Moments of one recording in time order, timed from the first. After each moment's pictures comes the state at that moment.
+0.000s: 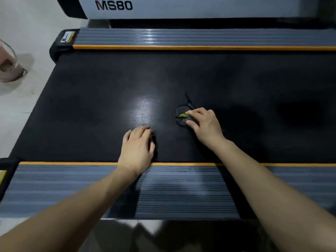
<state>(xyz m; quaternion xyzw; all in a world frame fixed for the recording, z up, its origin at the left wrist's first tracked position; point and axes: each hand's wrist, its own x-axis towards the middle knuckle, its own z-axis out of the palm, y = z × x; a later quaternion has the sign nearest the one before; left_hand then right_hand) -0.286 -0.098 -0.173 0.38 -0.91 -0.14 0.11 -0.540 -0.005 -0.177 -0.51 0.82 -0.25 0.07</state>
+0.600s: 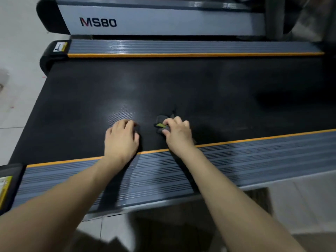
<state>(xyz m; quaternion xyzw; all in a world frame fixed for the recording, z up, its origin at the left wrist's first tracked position) -0.211 -0.151 -0.164 0.39 -0.90 -0.13 0.12 -0.376 -0.023 -0.170 -0.40 0.89 -0.22 0.07</state>
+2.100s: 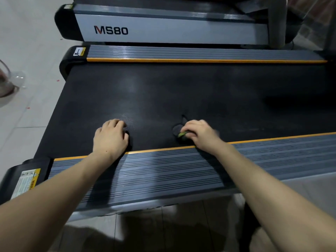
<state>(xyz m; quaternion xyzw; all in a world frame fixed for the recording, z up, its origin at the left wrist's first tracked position) -0.137 -0.212 -0.159 0.41 -0.91 -0.09 0.07 -0.404 0.000 -0.171 -0.57 0.78 -0.23 0.07</state>
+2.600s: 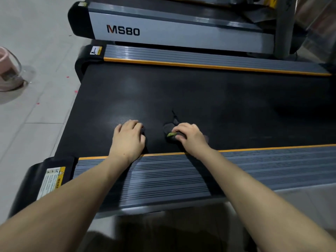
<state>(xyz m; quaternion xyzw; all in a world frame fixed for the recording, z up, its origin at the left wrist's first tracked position) -0.119 -0.229 -0.169 0.35 -0.92 -0.13 0.13 -0.329 -0.077 -0.179 -0.53 0.81 -0.24 0.08</state>
